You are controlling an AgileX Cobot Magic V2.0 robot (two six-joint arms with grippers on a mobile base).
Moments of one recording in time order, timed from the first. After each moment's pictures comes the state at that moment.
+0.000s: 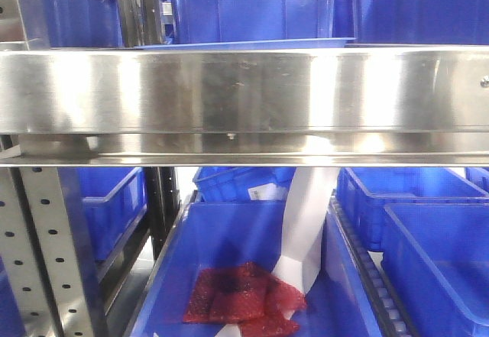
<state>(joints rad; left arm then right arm) -0.02 -0.01 0.03 -0.09 0.10 -0.07 0.32 0.30 -0.41 -0.13 0.28 0.19</state>
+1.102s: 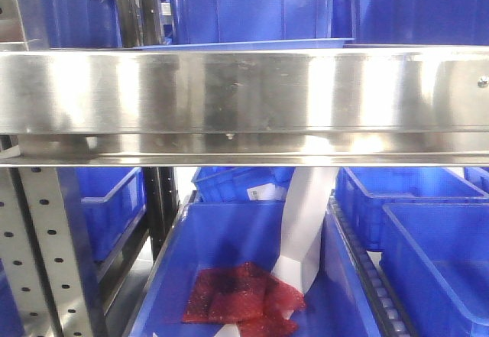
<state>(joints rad) -0.02 -0.01 0.03 -0.09 0.10 -0.07 0.08 0.27 -0.37 -0.02 0.27 0.01</state>
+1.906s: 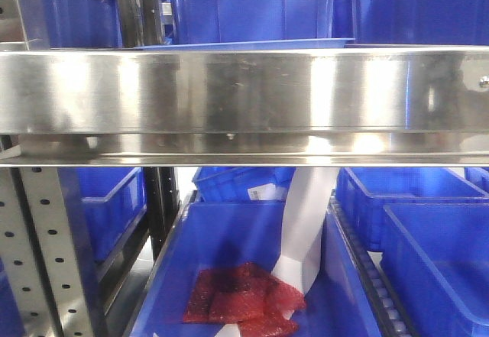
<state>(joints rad) -0.02 -0.01 0.03 -0.09 0.09 -0.07 -0.01 -0.01 0.03 0.07 0.10 -0.05</state>
